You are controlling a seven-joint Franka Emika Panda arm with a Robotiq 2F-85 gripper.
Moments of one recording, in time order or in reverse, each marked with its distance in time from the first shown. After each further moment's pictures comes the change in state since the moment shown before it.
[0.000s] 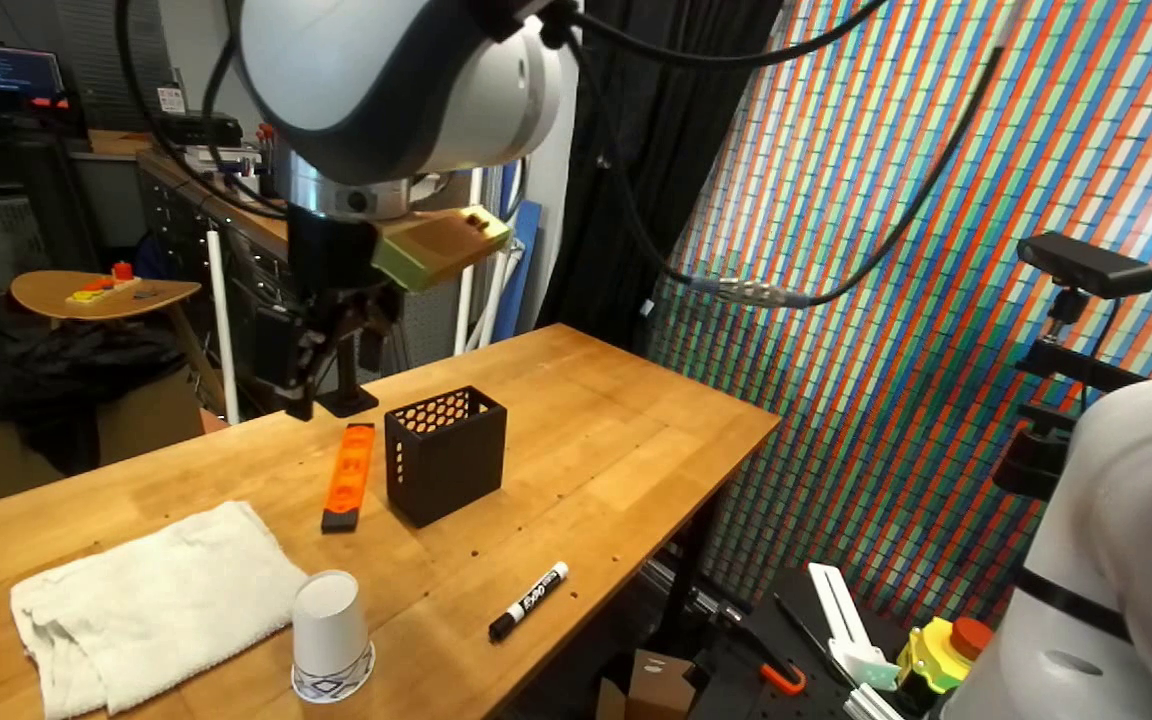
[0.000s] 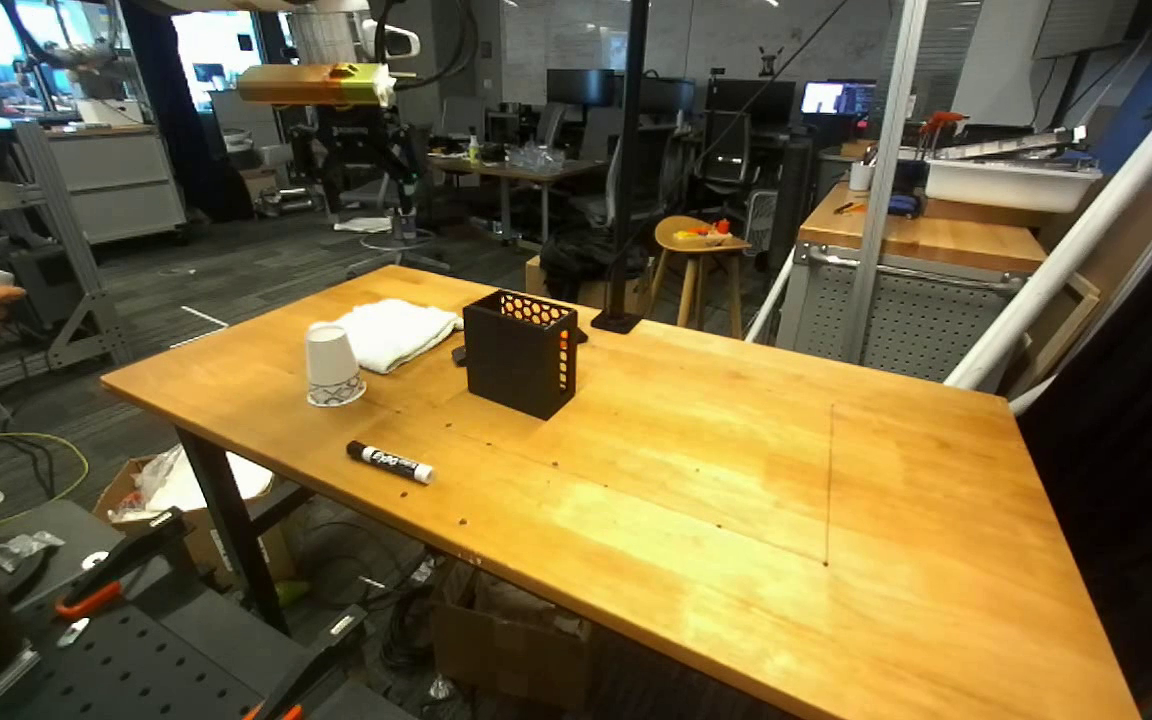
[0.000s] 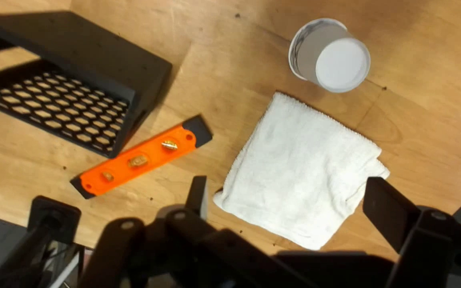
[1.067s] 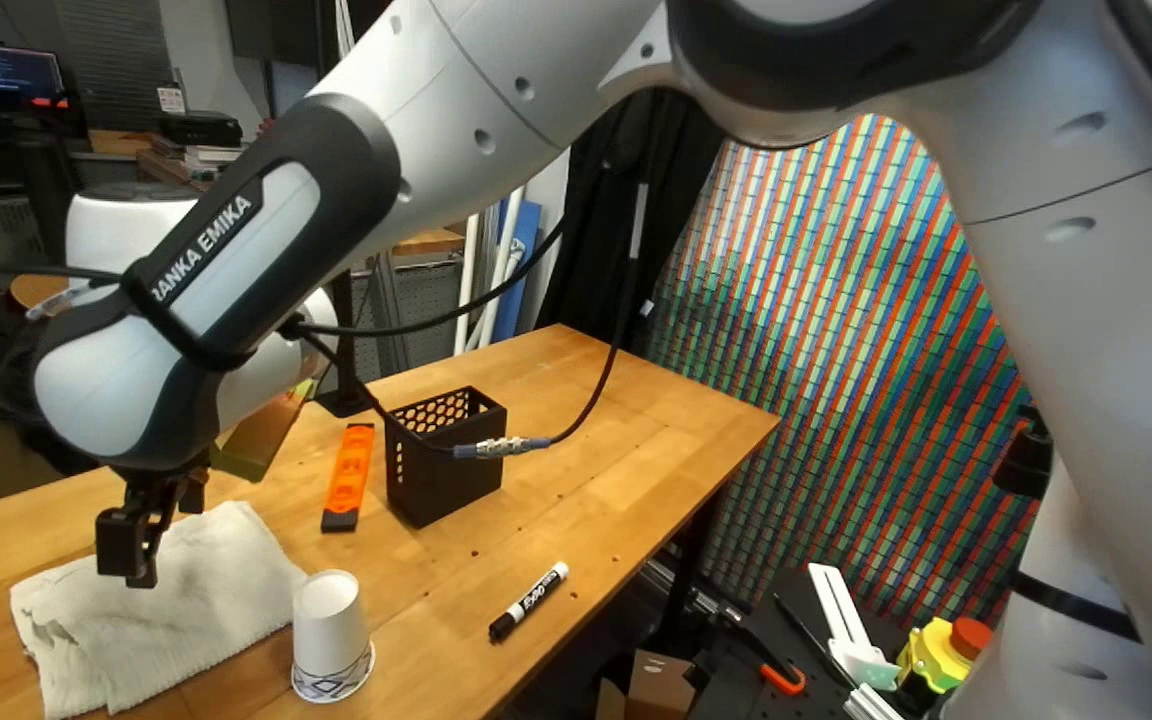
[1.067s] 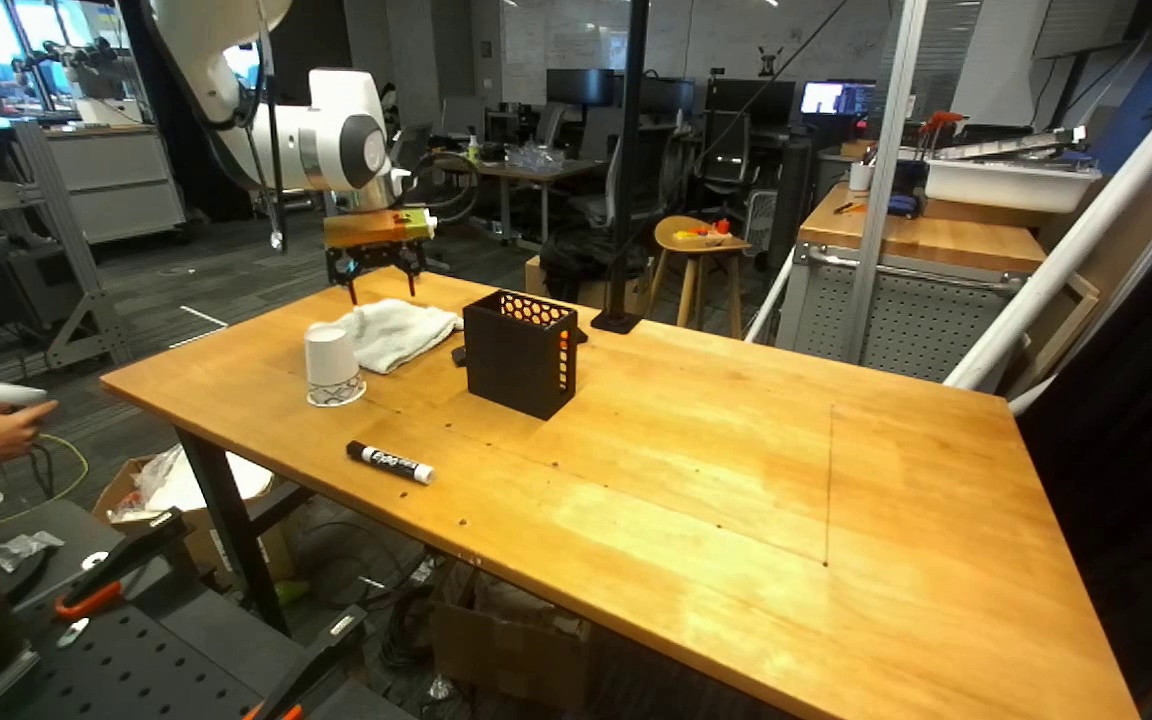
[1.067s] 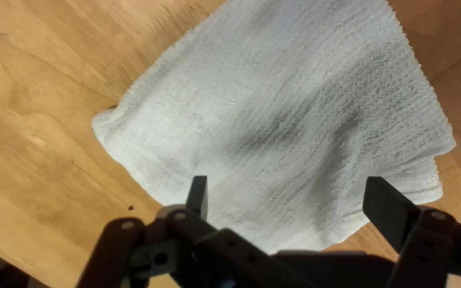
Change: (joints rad) arm 0.090 0.672 0.036 0.479 -0.145 0.194 -0.226
